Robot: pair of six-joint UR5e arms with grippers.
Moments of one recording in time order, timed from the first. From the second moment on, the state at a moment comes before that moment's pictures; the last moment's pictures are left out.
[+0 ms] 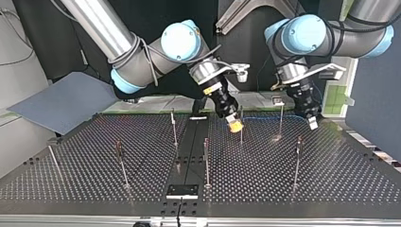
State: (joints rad) left arm -0.06 -1.52 -2.01 -2.54 -2.04 -1.65; right arm 2.48 -1.05 1.22 -0.29 1.55 1.70
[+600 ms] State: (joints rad) left arm 0.07 -1.55 -1.97 -2.53 -1.94 -1.67; right arm 2.47 -0.94 1.06 -0.24 1.55 1.72
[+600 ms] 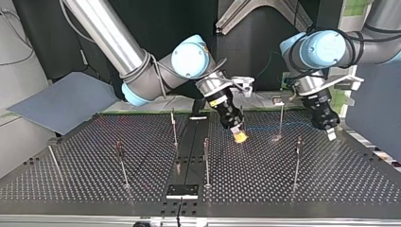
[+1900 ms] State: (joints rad) left arm 0.15 -1.64 -1.88 -2.47 -1.71 -1.75; right arm 2.46 -0.87 0.91 -0.22 1.55 1.72
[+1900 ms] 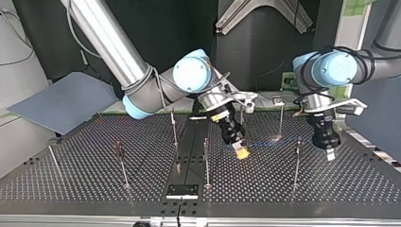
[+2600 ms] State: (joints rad) left arm 0.17 -1.76 -1.83 -2.42 -1.63 -1.81; right arm 2.43 -0.86 0.88 -0.22 1.58 1.72
